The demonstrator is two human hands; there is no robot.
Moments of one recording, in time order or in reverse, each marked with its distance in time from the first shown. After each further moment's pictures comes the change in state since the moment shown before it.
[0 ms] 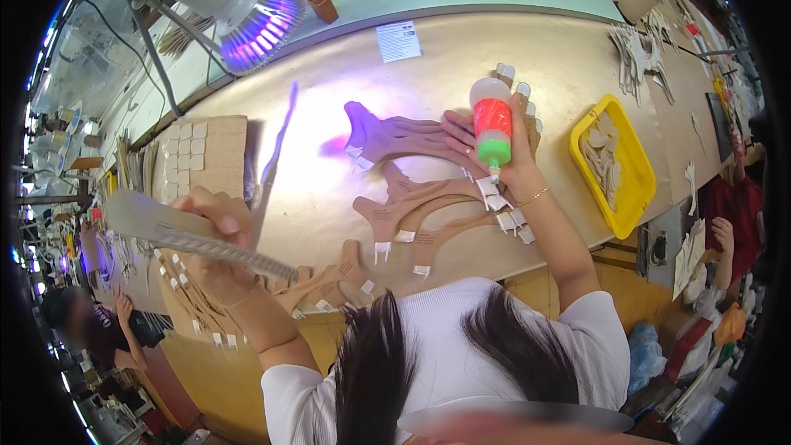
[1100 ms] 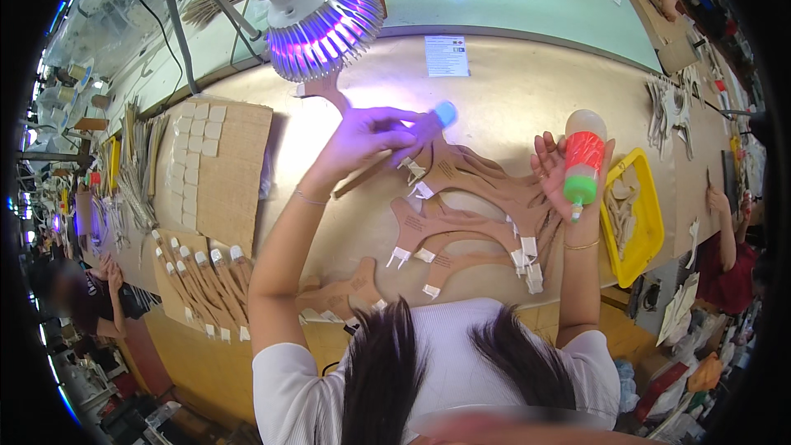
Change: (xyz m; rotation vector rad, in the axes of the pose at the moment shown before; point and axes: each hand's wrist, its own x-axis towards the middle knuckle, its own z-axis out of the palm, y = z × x) left_hand 0.081 -0.147 -0.016 0.317 -0.177 -0.775; right_hand -0.026 -0.050 0.019 -0.003 -0.073 -0.149
